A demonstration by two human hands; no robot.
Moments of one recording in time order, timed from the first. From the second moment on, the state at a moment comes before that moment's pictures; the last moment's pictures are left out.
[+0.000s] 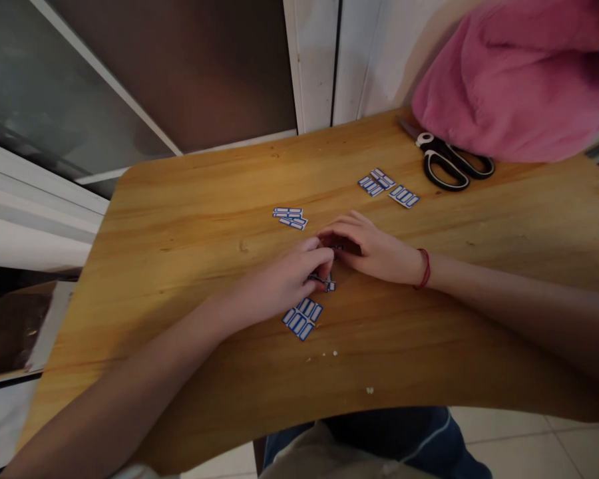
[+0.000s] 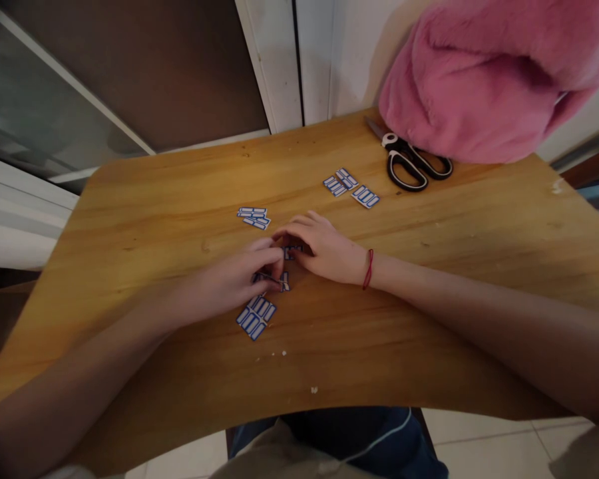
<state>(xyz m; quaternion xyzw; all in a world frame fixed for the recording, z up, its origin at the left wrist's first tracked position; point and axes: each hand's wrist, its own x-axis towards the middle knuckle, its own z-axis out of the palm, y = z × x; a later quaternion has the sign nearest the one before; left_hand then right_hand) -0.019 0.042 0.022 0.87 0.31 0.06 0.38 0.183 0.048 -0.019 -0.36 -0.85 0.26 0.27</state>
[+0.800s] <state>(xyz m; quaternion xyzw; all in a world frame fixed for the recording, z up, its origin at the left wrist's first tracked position) -0.018 0.041 0.019 0.87 0.29 0.06 0.39 0.184 0.047 -0.019 -0.37 -0.83 0.28 0.31</state>
